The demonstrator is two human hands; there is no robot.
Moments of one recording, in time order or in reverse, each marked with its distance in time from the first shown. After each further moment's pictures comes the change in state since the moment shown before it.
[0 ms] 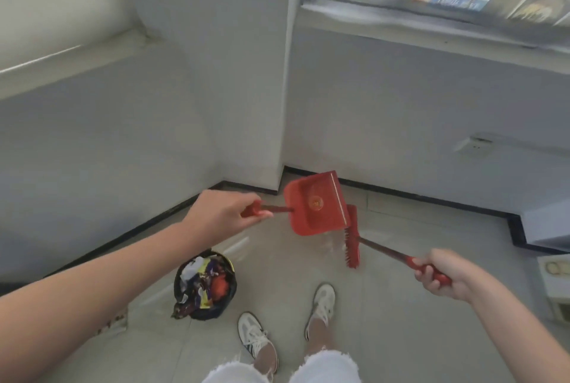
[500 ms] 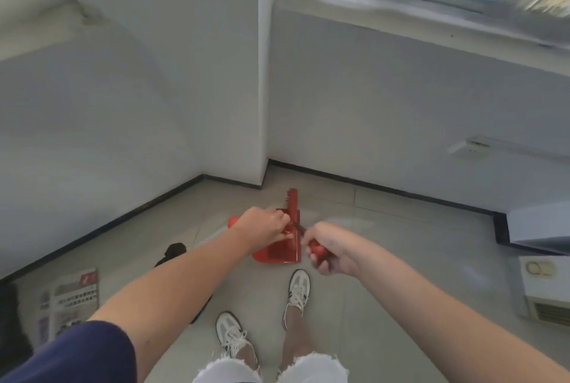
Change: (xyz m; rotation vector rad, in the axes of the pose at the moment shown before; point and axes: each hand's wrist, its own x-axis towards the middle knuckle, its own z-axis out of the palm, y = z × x) left_hand 0.103 0.033 0.157 0.117 -0.402 0.275; right_hand -0.016 -0.100 0.149 -0.342 -0.286 -0.005
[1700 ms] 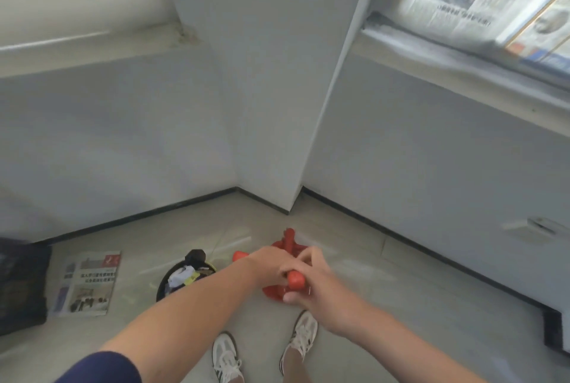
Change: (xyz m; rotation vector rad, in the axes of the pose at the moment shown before) left_hand -0.025 -0.017 -0.014 -0.530 -0.337 -0.277; right_hand 0.002 -0.008 0.042 -0.835 -0.063 -0.882
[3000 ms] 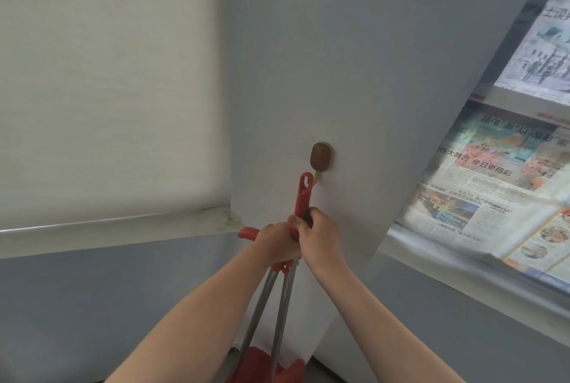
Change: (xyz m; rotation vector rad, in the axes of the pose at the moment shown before) left_hand -0.061 -0.060 -0.372 0.096 0.574 -0.351; right_hand 0.188 -0.272 -0.186 0.068 0.762 -0.230
